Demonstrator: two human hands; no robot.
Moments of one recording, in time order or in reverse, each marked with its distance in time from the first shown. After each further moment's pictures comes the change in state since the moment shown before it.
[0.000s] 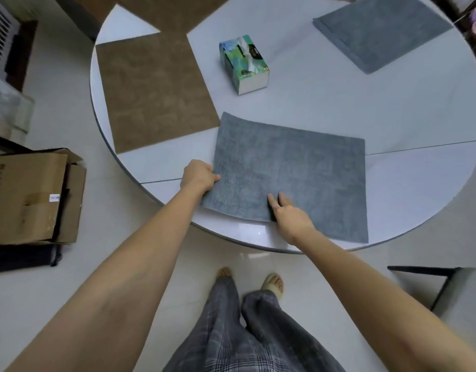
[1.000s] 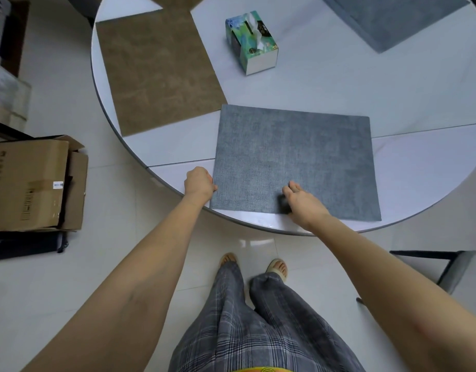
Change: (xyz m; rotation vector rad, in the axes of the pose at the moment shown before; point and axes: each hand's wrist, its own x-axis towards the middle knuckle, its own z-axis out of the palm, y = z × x) left_hand -0.019 -0.055 0.014 0.122 0.023 0.001; right_hand -0.002 0.004 0.012 -0.025 0.026 -0.021
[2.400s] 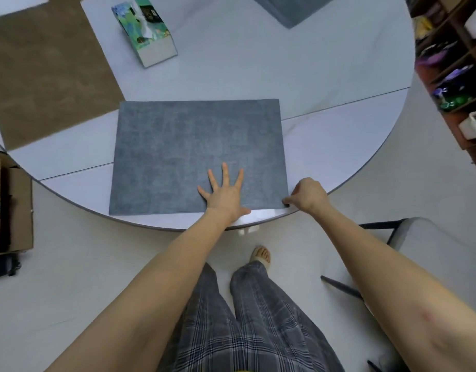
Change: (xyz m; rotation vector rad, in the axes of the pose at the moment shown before) left_hand -0.108 0.169 0.192 0.636 -0.351 0.380; right_hand -0.054 0.216 0.010 0.551 0.016 0.540
